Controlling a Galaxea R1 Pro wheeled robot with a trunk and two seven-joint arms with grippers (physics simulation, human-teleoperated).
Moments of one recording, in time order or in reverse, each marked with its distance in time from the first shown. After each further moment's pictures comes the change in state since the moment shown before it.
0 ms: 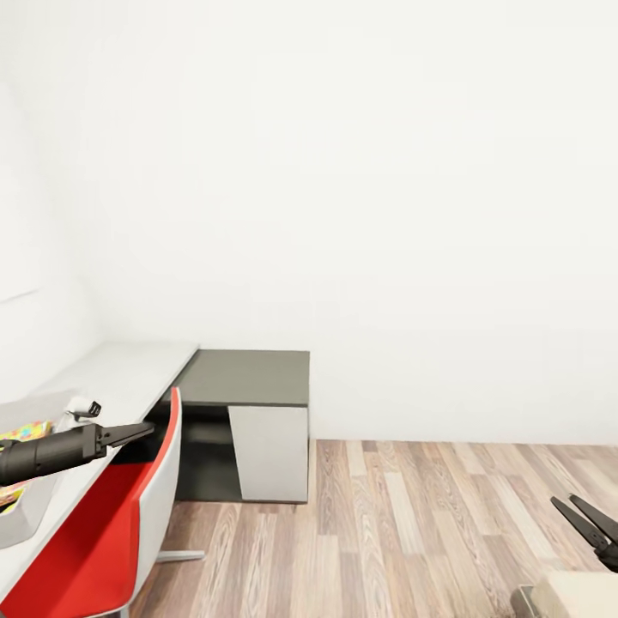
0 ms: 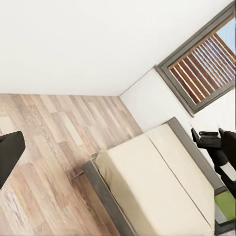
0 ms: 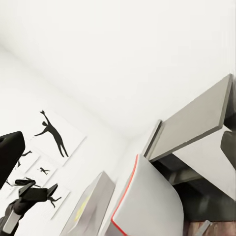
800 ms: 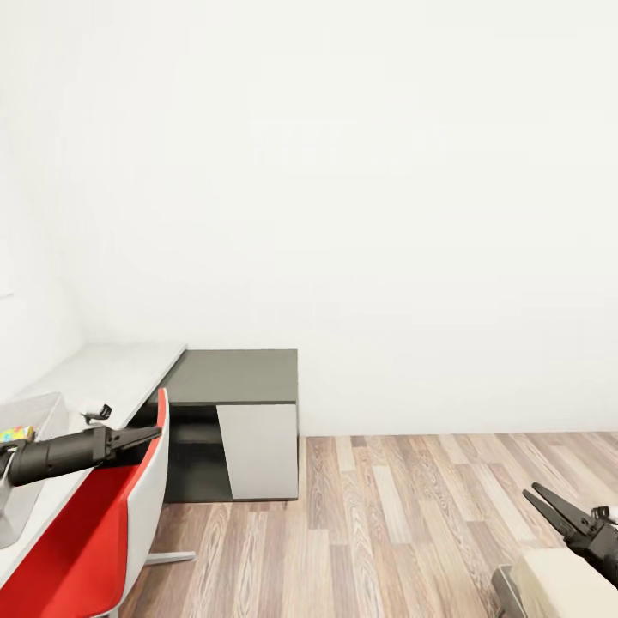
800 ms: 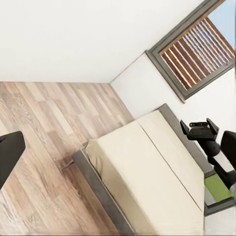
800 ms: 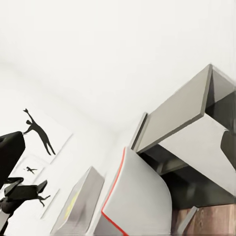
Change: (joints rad) left arm 0.001 -0.016 -0.033 -0.001 -0.008 0.000 0.000; right arm -0.037 0.022 0.082 -0.001 0.007 0.002 -0.116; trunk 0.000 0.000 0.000
